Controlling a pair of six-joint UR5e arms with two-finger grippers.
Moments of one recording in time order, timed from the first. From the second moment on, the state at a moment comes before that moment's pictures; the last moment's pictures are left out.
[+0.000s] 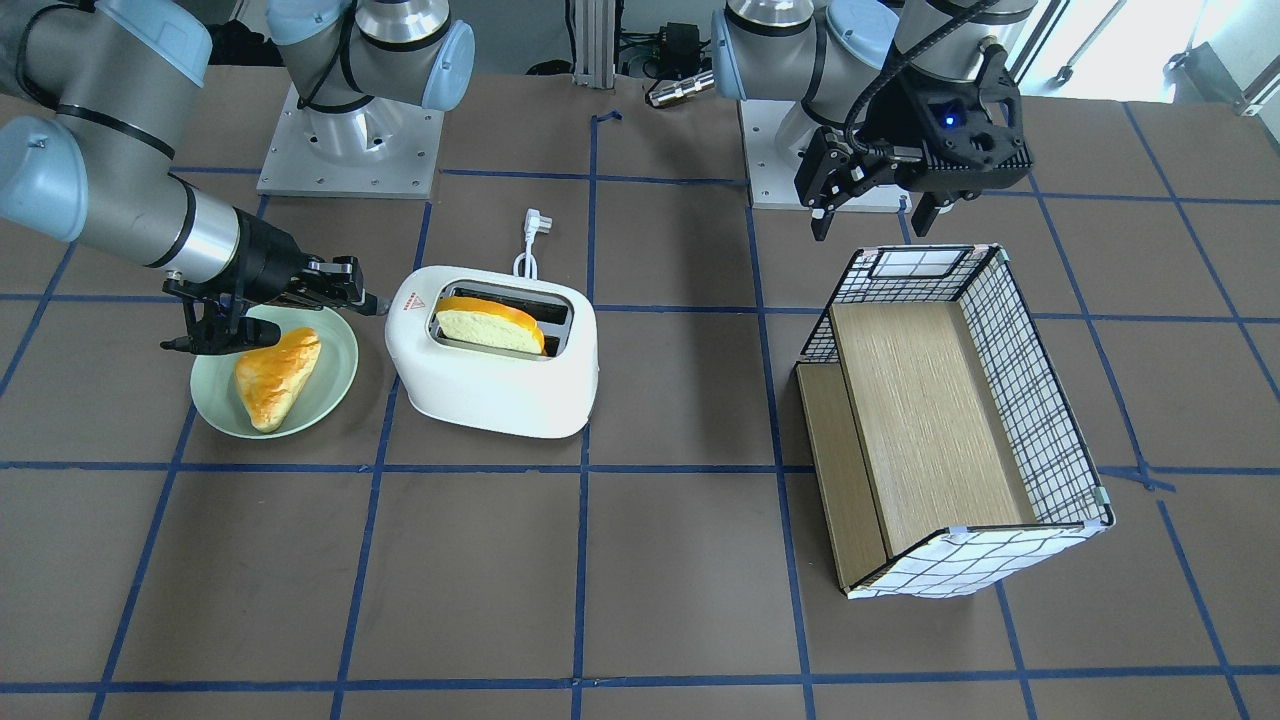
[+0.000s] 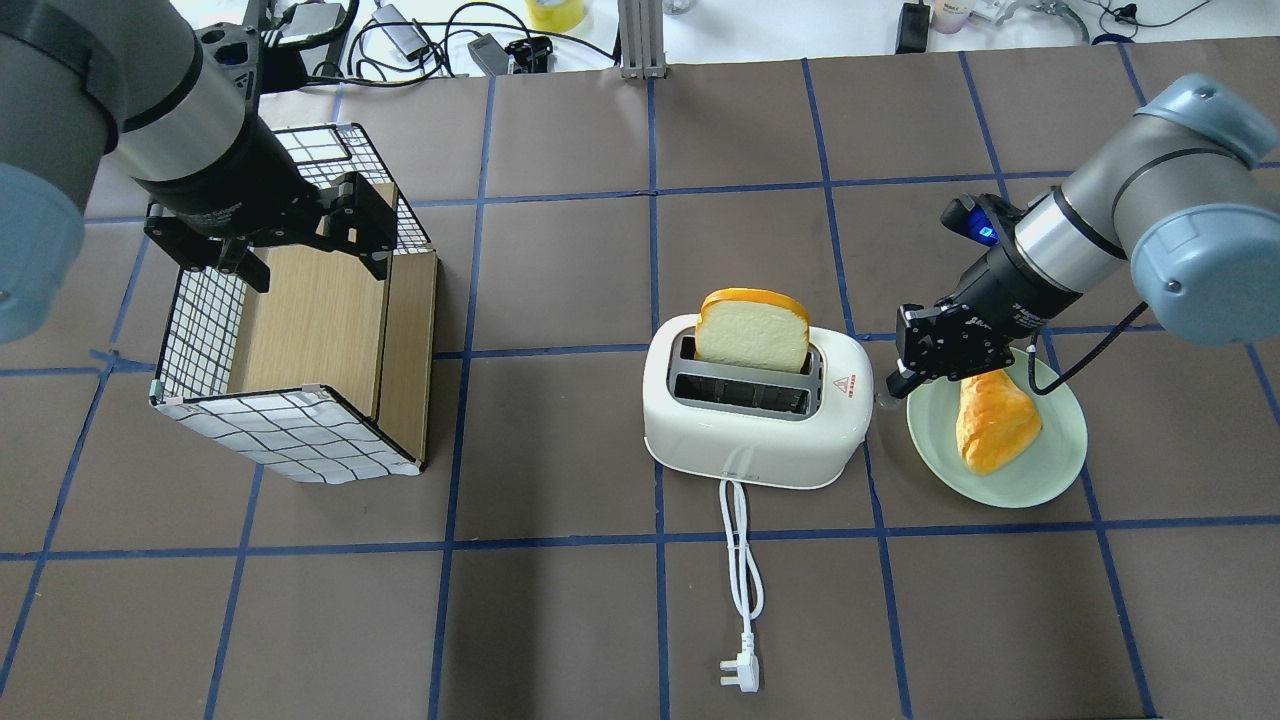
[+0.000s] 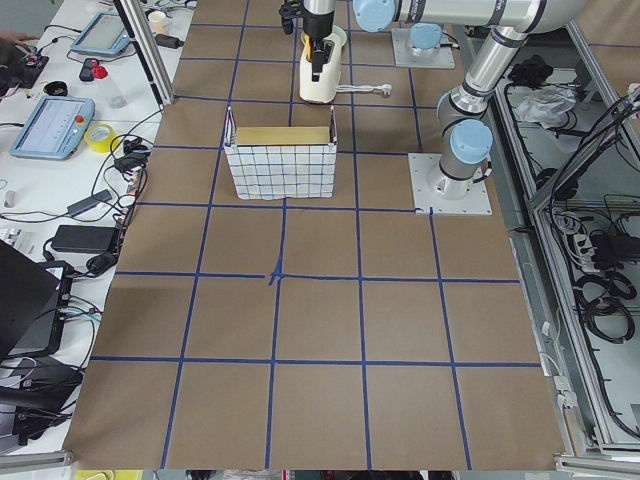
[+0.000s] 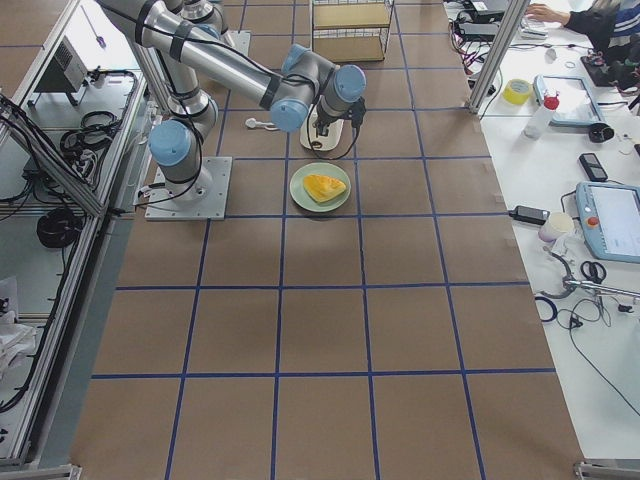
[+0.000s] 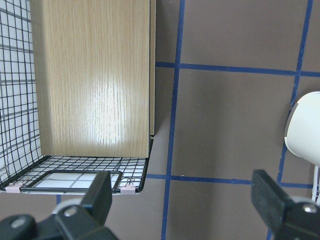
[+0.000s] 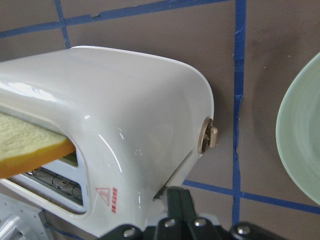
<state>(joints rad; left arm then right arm) -1.57 -1.46 -1.67 -1.52 1.59 -0.08 1.31 -1.52 1.96 -1.63 -1.17 -0.30</state>
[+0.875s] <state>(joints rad) -1.57 -1.46 -1.67 -1.52 1.59 -0.08 1.31 -1.49 1.96 -1.66 -1.17 -0.30</state>
